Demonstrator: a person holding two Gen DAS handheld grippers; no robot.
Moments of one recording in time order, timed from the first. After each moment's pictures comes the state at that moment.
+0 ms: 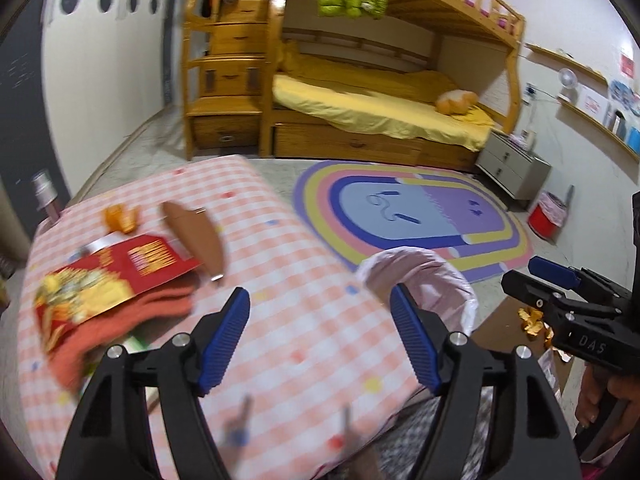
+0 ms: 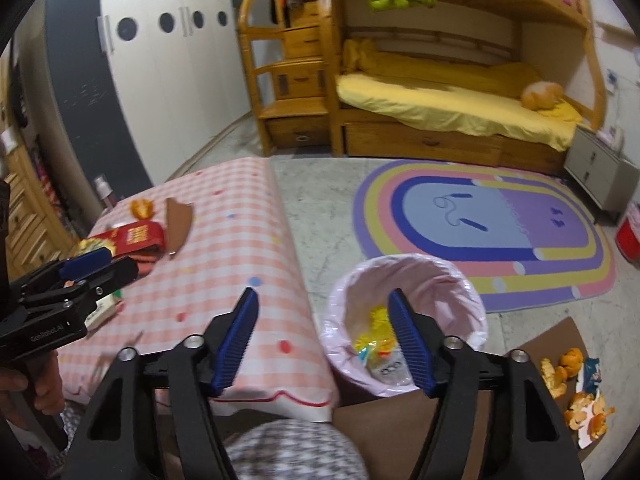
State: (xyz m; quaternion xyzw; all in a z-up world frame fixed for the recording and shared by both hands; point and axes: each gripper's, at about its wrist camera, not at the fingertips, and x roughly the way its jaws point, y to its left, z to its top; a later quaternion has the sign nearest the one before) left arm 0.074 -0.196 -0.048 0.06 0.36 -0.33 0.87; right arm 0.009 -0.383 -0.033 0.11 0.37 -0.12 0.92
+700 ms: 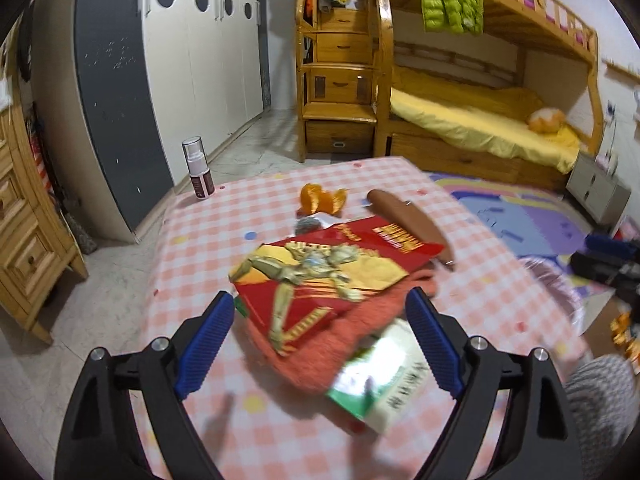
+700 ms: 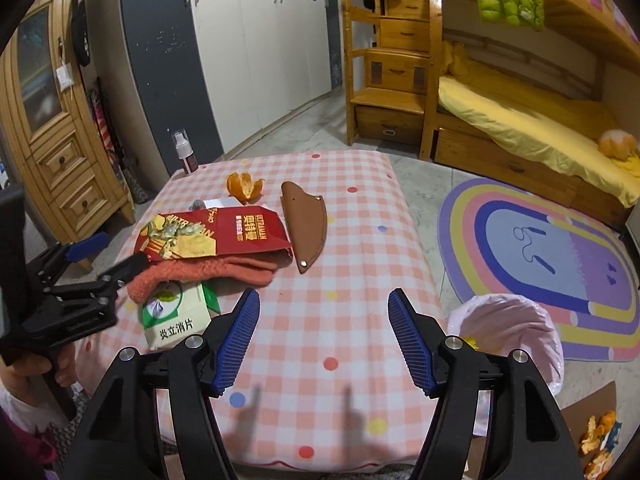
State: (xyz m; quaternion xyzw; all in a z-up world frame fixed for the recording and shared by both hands) left arm 0.140 -0.052 -0.067 0.09 0.34 -0.18 0.92; right arm 0.103 -0.261 -0.031 0.05 0.39 -0.01 0.92
